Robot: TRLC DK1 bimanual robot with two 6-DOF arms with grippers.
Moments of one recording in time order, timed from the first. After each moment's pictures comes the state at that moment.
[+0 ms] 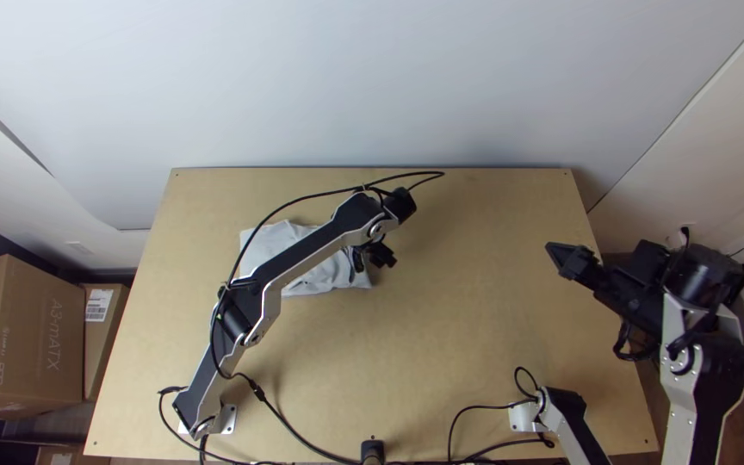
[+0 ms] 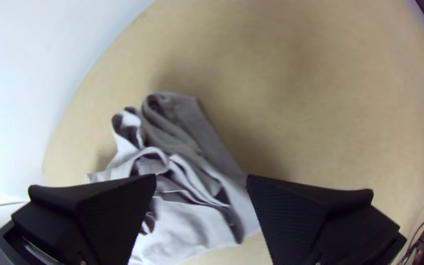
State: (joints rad) left arm -0.81 2.25 2.25 -1.29 -0.39 -0.16; right arm -0.16 0.78 1.21 -1.00 -0.46 0.43
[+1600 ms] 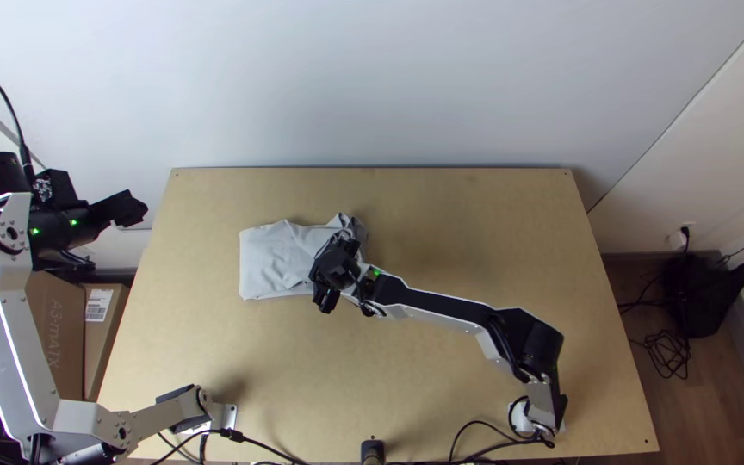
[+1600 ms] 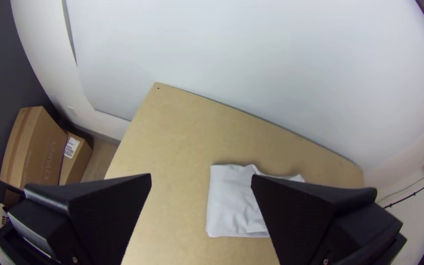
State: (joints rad) left arm 0.42 1.27 1.81 -1.32 0.23 -0.04; right arm 1.07 2.03 1.45 -0.03 0.26 -0.39
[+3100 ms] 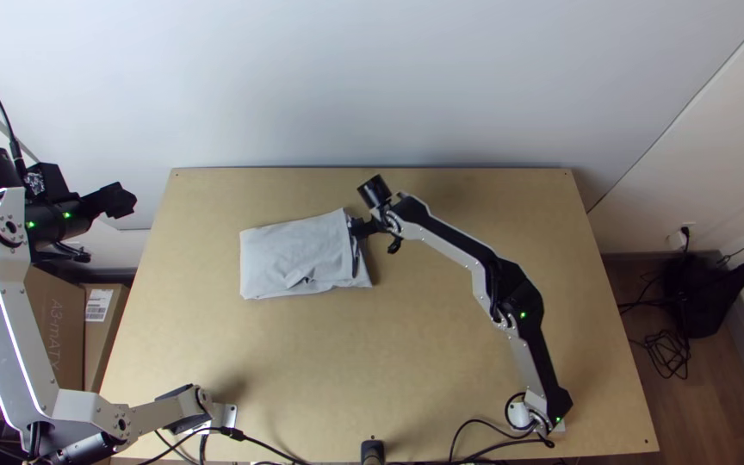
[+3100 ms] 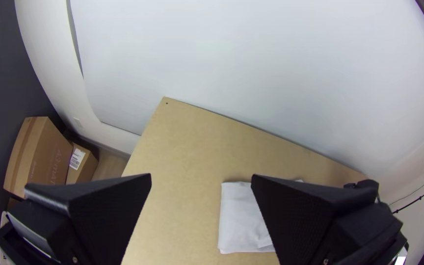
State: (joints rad) left arm 0.47 1.30 1.80 -1.22 0.23 -0.01; right arm 0.70 2.27 1.96 -0.67 0.13 0.33
